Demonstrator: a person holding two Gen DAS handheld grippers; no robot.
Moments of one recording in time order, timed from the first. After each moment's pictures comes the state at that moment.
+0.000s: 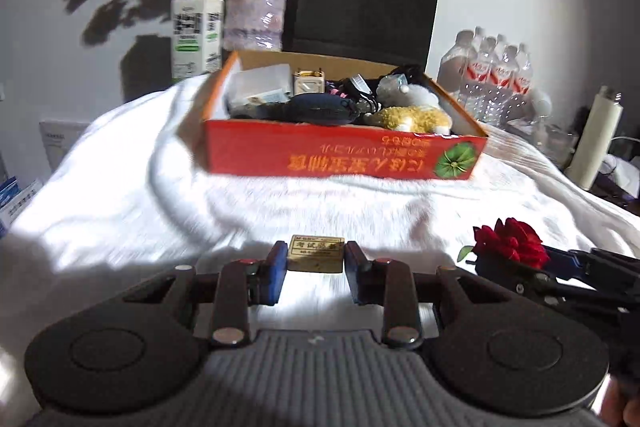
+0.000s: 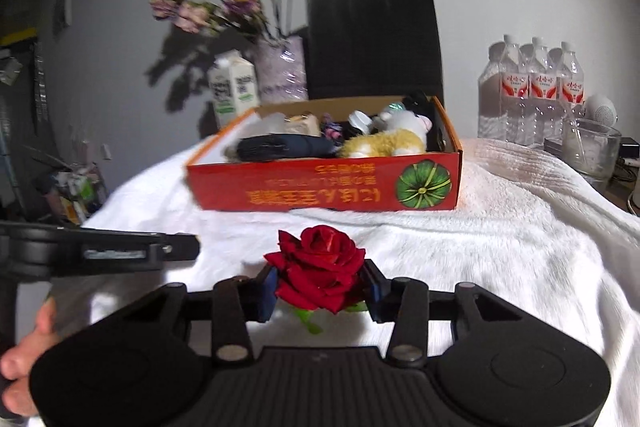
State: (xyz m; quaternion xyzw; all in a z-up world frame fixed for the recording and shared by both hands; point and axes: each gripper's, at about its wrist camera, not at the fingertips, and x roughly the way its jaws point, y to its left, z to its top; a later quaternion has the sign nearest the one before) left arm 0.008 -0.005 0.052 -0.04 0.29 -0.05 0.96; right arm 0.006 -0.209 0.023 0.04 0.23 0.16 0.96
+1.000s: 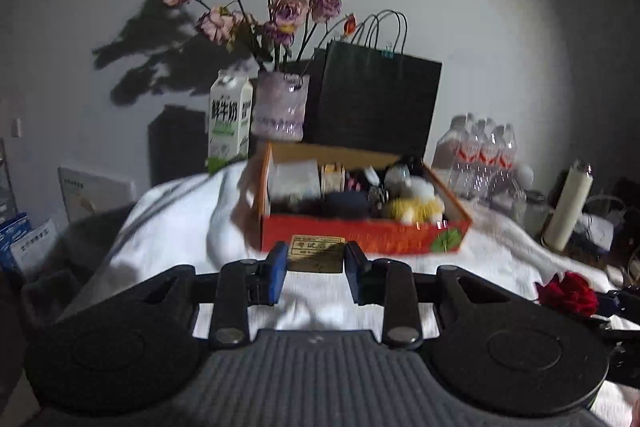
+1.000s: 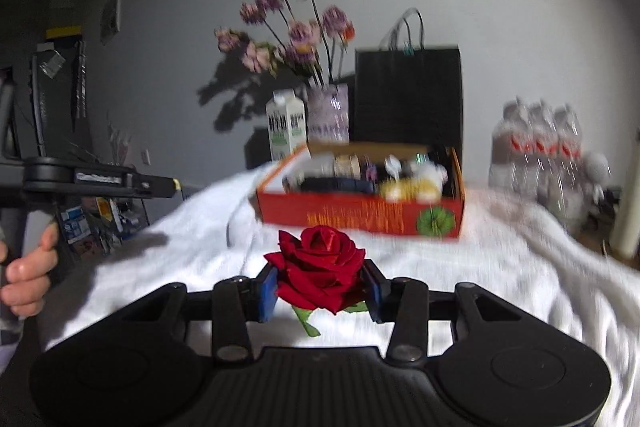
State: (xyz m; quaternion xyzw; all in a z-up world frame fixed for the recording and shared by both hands) left arm -0.019 0.054 0.144 -0.05 0.20 -0.06 0.98; right arm -0.080 -0.217 0.097 0.00 0.18 0.21 0.96
